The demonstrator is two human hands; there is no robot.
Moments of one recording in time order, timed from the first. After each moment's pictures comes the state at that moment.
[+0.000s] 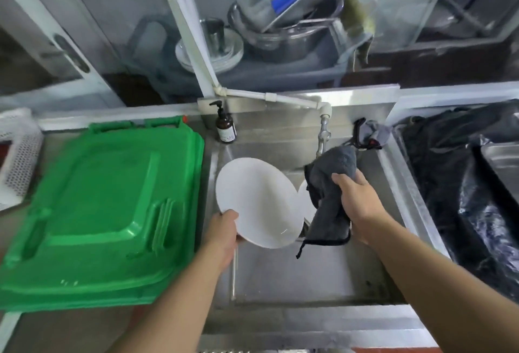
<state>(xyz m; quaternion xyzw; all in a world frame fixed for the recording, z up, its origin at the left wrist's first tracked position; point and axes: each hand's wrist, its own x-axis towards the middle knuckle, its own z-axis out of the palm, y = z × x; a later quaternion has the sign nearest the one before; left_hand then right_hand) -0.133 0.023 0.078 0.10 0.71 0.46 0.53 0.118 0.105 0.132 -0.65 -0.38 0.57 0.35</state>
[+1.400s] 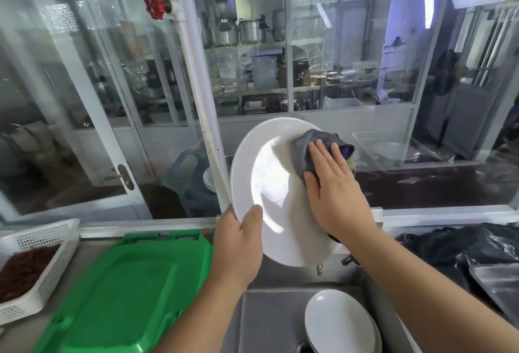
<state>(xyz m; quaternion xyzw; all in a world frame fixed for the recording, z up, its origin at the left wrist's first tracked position) -0.079 0.047 0.356 0.45 0.56 0.63 0.29 0.094 0.151 0.383 -0.48 -0.79 0.04 0.38</state>
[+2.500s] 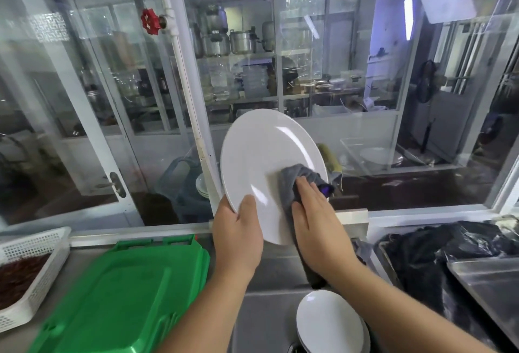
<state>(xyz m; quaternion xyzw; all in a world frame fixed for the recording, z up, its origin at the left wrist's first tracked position) -0.049 0.040 0.380 0.40 0.57 0.68 0.23 0.093 0.089 0.356 -0.48 -0.76 0.17 0.41</state>
